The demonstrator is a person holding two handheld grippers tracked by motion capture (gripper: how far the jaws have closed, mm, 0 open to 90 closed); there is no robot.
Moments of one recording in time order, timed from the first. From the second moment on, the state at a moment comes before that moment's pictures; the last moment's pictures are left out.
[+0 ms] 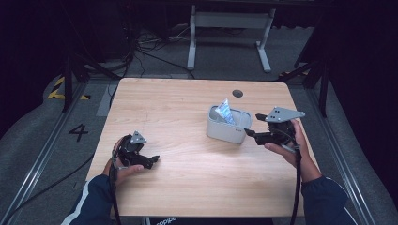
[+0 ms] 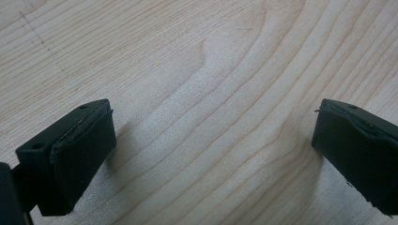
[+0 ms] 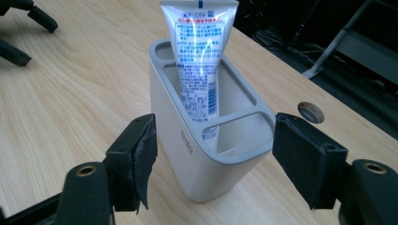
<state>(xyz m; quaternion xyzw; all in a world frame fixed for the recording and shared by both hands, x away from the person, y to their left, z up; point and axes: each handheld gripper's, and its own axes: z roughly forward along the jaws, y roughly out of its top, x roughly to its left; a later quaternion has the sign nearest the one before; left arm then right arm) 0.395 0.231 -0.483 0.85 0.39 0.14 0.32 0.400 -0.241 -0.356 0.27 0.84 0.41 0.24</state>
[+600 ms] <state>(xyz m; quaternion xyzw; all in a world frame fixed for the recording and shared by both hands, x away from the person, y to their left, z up) 0.395 0.231 -0.483 0.85 0.39 0.14 0.32 0.370 -0.264 -0.371 0.27 0.84 0.39 0.26</state>
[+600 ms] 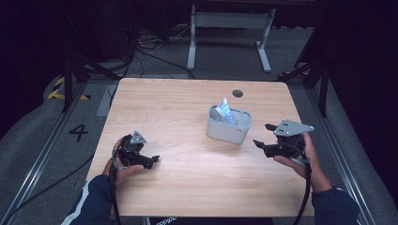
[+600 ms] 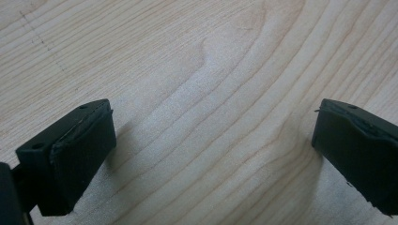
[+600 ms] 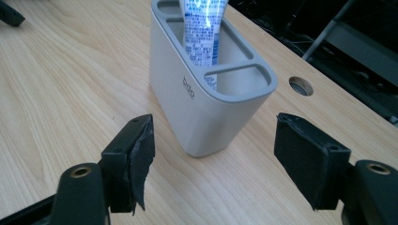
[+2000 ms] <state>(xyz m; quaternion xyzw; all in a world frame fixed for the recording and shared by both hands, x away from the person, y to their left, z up) 0.395 0.231 -0.483 0.85 0.39 0.14 0.32 0.327 -0.323 -0.451 0.32 0.86 0.32 0.23</state>
